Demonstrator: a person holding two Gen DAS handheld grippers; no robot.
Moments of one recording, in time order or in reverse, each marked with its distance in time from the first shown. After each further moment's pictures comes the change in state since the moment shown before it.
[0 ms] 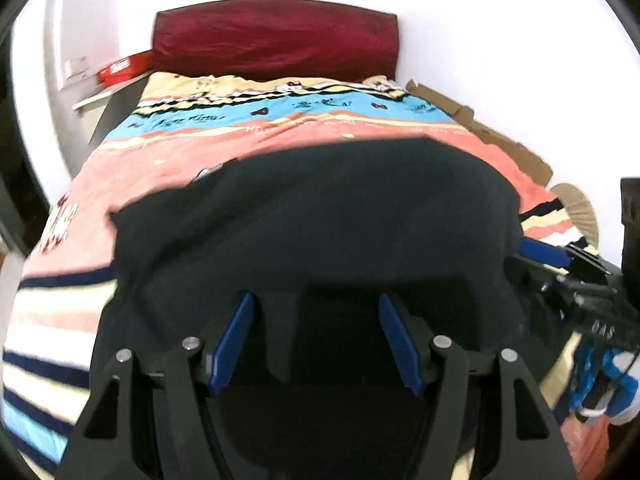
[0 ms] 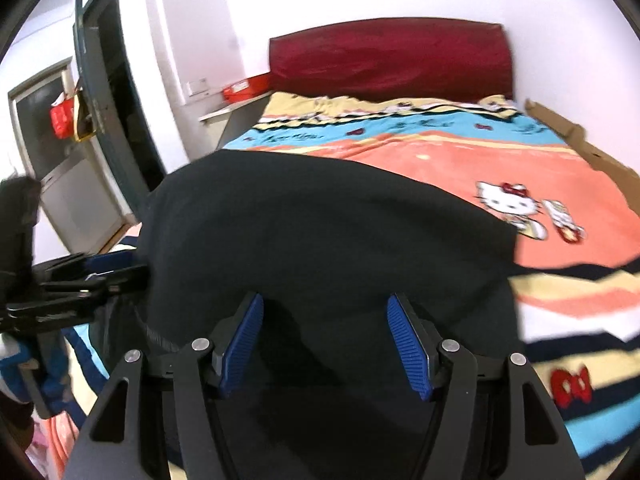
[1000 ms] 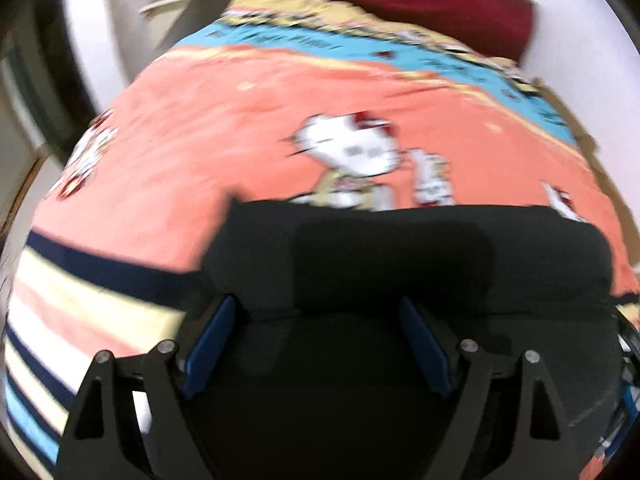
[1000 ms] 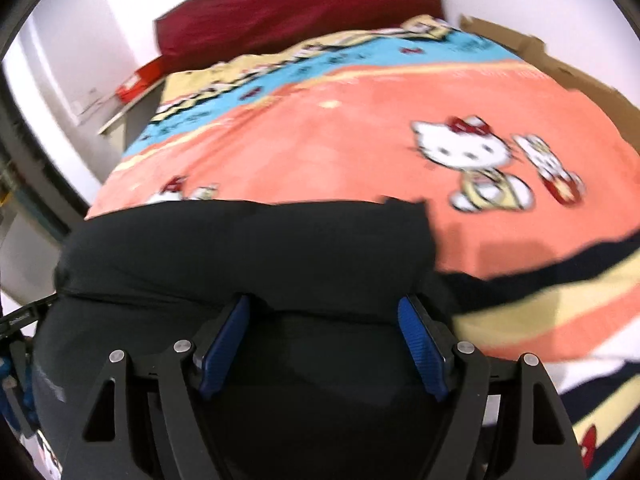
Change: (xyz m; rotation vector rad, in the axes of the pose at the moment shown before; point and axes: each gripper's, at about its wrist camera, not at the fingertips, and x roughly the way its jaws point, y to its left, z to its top) left arm 0.133 0.152 0.052 -0.338 0.260 0.222; right arm 0.130 -0.140 0.055 0.276 0.184 -0.189
